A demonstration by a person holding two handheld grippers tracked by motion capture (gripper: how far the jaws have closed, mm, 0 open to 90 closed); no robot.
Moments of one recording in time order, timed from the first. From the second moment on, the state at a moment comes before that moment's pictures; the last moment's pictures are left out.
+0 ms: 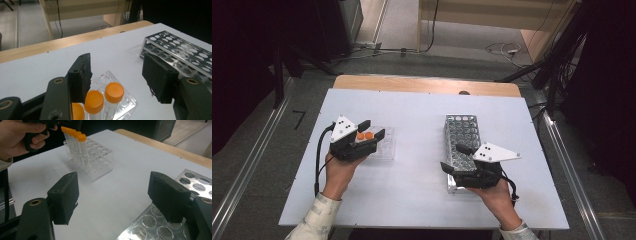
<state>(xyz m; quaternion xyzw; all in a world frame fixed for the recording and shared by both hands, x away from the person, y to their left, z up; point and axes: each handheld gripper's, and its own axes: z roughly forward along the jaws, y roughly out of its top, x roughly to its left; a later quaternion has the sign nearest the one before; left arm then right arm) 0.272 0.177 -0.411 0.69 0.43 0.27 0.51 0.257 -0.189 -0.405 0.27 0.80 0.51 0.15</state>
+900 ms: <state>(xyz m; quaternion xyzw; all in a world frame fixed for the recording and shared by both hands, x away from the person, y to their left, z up) 0.238 0.185 -0.414 0.68 0.45 0.28 0.51 0.271 -0.234 -0.418 0.34 0.78 0.49 0.19</state>
